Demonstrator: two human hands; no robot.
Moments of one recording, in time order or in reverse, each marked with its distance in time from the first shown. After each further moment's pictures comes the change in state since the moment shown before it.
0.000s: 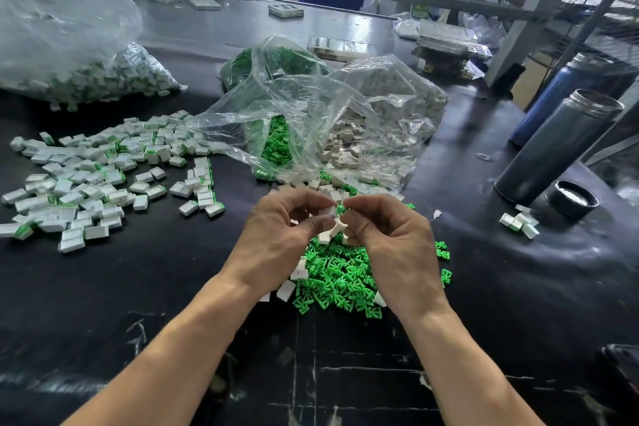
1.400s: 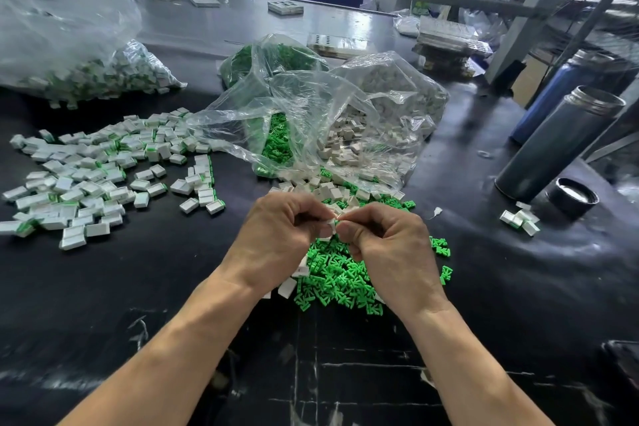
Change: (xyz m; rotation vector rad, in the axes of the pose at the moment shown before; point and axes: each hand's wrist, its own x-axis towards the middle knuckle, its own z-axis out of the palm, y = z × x) left_hand 0.001 -0.005 -0.003 0.118 -0.040 0.062; right_hand -0.003 0.001 -0.003 -0.229 -0.082 0.004
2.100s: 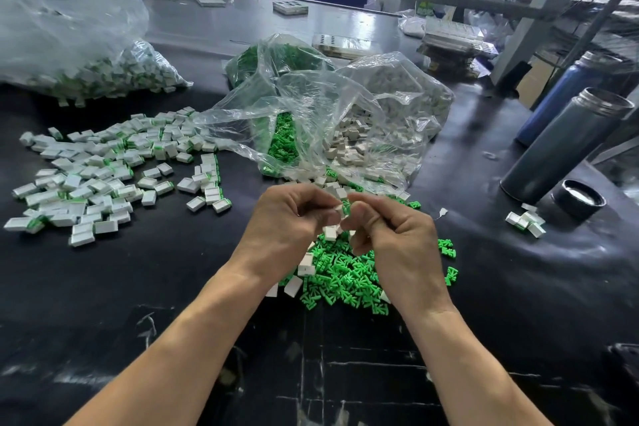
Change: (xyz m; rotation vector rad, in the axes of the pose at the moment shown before) left_hand 0.003 0.008 0.001 -0.189 0.029 -0.016; right_hand 0.000 -0.007 0.007 0.228 0.066 0.016
